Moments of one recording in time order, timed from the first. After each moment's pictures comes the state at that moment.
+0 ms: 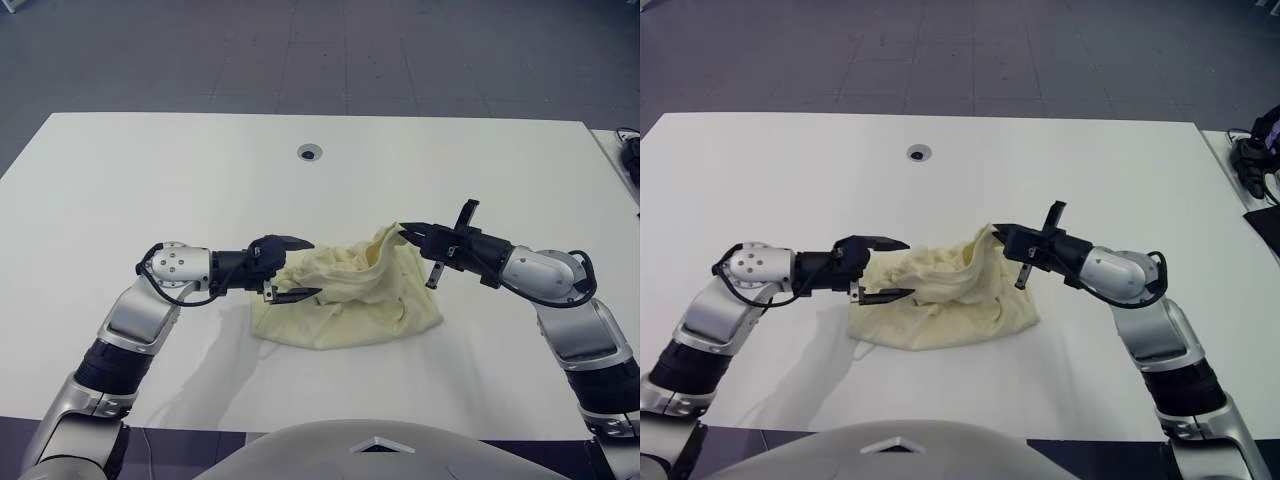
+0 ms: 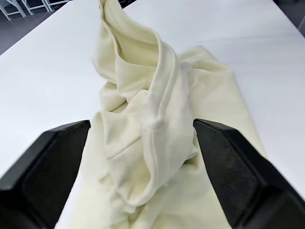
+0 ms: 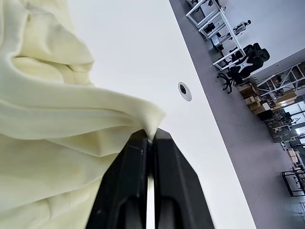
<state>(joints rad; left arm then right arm) -0.20 0.65 -0.27 -0.21 -0.28 0.22 -1.06 -0.10 -0.72 0.15 -0.34 -0.11 0.06 0.76</state>
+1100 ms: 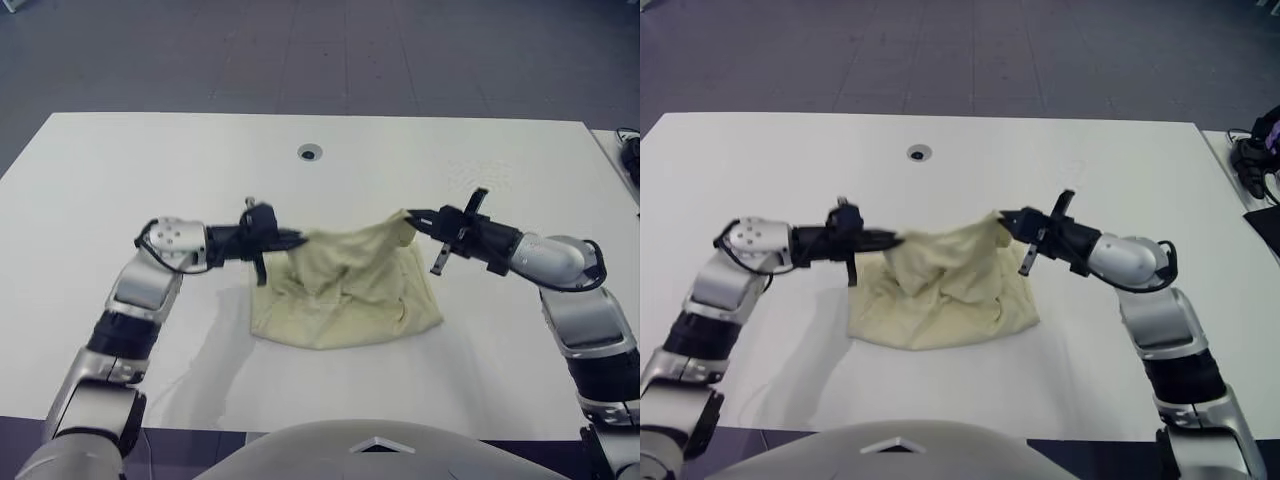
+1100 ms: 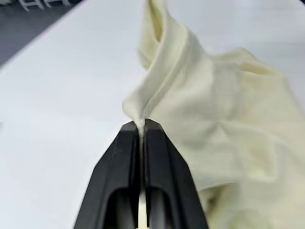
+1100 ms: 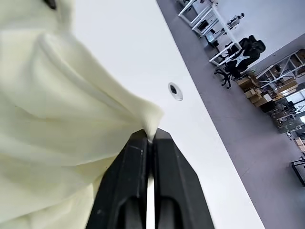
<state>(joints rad) -0.46 0.59 -0.18 0.11 -0.25 0.16 -1.05 -0.24 -0.69 0.09 -0.25 0.03 0.16 0.80</state>
